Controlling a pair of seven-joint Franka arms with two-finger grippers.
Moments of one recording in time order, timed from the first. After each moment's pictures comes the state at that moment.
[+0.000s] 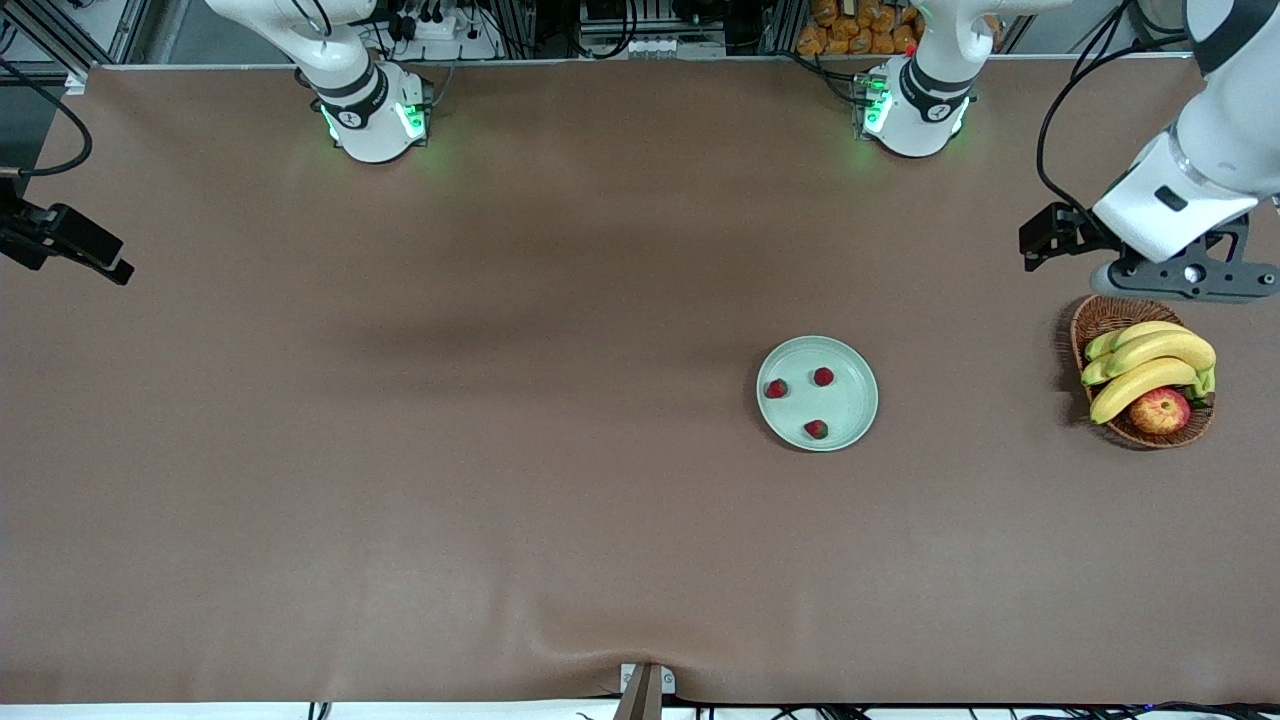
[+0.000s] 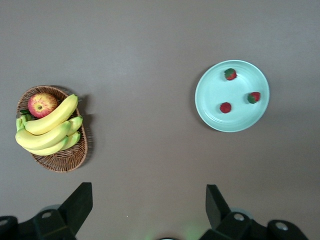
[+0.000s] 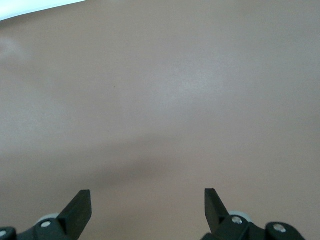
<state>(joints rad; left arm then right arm) -0.04 0.03 -0.15 -1.54 0.06 1.50 -0.06 -0.02 -0.03 -0.01 -1.55 0.00 1.58 0.16</state>
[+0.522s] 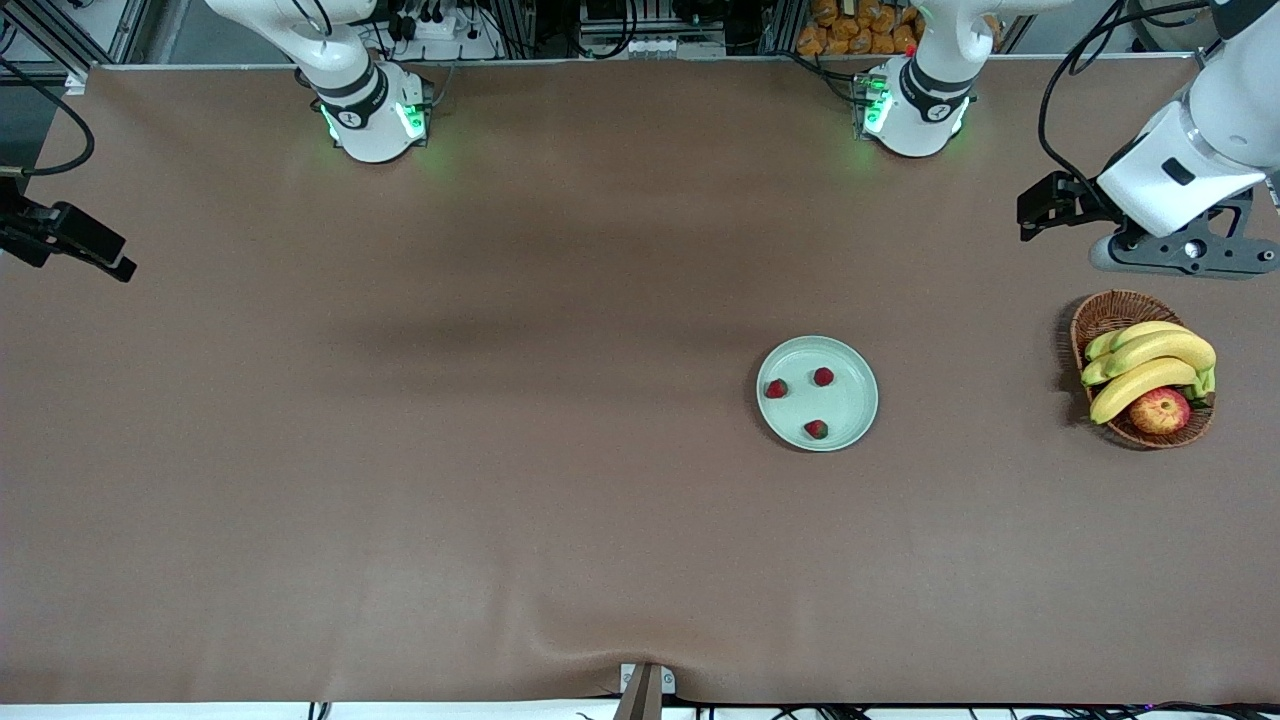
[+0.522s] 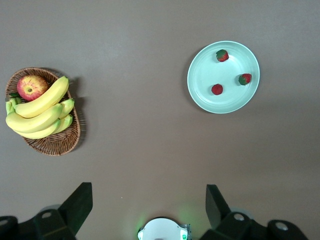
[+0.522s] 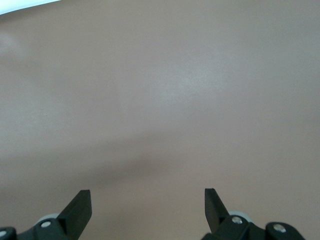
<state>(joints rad) -0.03 0.02 -0.15 -1.51 0.04 1.40 -0.06 -0.02 -0.03 -0.01 -1.55 0.00 1.57 0.16</state>
